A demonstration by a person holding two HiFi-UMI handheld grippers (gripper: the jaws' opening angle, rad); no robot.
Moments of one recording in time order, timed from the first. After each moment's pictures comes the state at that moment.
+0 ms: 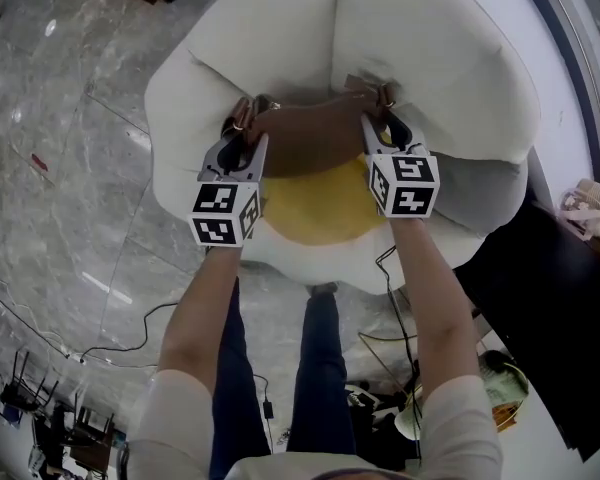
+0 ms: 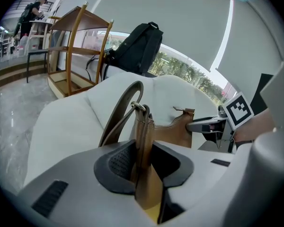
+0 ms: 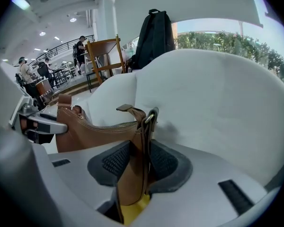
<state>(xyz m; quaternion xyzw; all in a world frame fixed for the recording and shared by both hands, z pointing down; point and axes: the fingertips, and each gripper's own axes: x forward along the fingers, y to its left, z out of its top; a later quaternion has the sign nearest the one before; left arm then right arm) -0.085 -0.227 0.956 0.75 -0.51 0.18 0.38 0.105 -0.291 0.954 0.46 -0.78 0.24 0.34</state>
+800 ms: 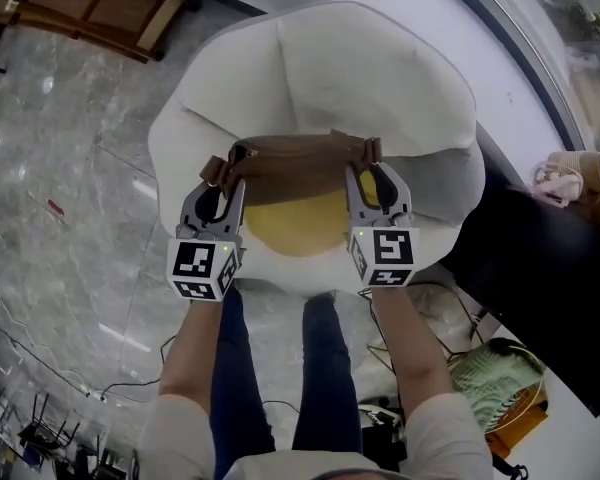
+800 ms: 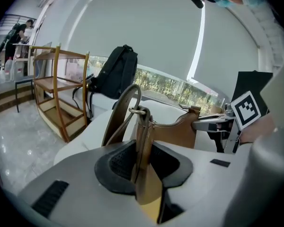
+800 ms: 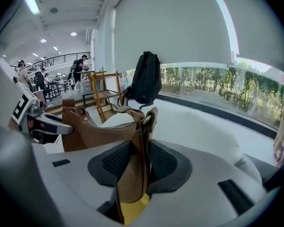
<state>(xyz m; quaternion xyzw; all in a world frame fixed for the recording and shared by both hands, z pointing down) -0.067 -0.207 0.805 0.81 -0.48 0.17 0.27 0.132 -0.231 0.784 0.54 -0.78 0.17 0.24</state>
